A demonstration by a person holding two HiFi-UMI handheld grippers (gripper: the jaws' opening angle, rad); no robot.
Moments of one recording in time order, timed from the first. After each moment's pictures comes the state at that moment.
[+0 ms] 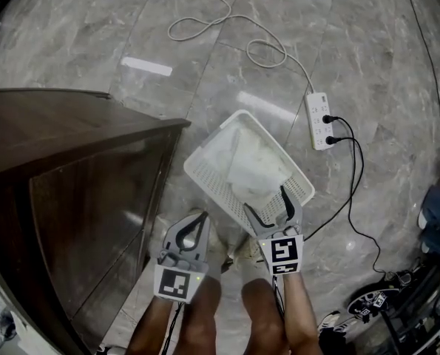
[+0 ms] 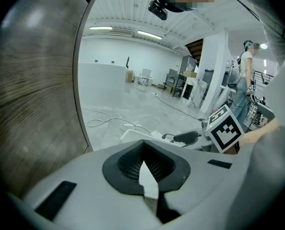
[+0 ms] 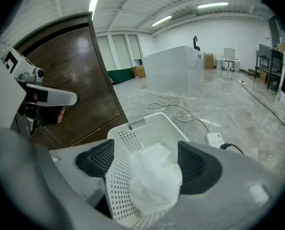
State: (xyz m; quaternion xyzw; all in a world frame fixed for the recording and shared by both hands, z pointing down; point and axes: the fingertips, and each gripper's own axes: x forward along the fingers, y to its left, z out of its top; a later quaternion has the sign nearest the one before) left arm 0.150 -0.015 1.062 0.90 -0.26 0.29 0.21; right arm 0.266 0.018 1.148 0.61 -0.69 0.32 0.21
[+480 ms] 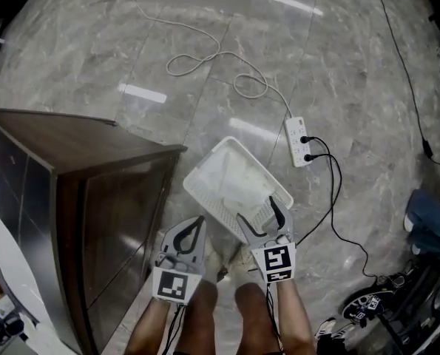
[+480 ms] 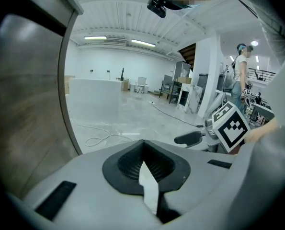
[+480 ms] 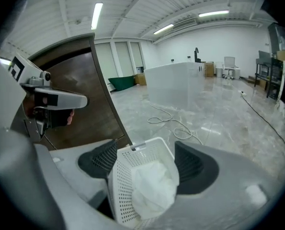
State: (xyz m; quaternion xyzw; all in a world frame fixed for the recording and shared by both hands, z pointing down) left arm 0.183 -0.041 0.956 0.91 -0.26 0.26 0.18; right arm 0.287 -0.003 1.030 0.62 -0.70 0.29 0.19
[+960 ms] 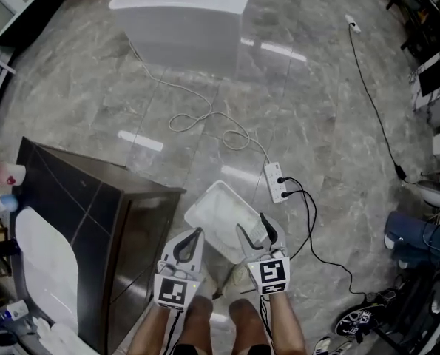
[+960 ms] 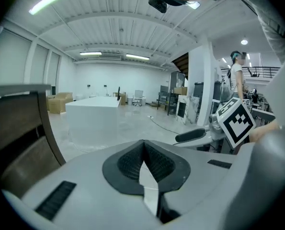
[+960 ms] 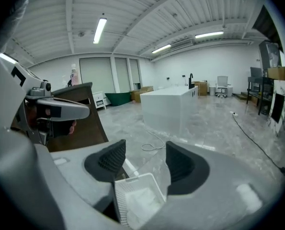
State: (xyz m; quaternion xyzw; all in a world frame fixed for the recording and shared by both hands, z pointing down) left arm 0.218 -0.071 0.780 0.94 -0.24 0.20 0.09; right arm 0.328 -0.037 0.830 0.67 -0.69 0.22 0.15
